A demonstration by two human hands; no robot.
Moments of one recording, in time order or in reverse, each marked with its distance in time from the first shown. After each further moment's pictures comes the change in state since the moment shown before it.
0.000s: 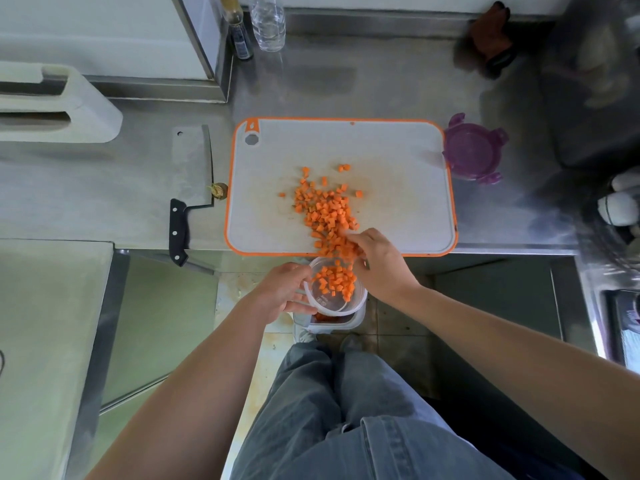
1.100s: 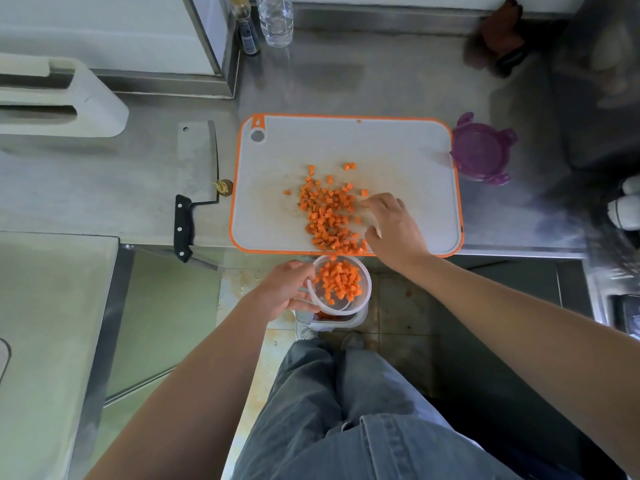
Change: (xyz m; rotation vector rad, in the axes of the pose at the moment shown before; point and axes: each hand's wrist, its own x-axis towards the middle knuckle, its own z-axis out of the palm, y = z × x) left_hand 0.002 -0.001 -0.003 0.014 -0.008 -0.002; right_hand 0.037 0.002 -0.028 -0.136 0.089 -0.028
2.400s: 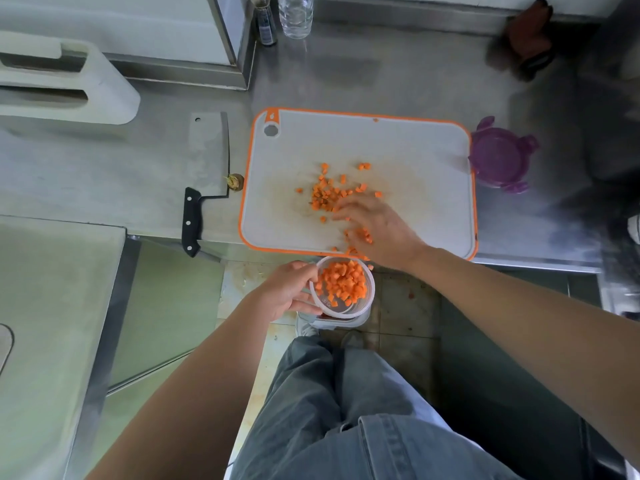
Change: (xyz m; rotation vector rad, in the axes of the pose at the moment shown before) left_hand 0.005 -0.002 -0.010 -0.058 -0.025 -0.020; right_hand 0.025 -0.005 0.014 0.018 -0.143 -0.411
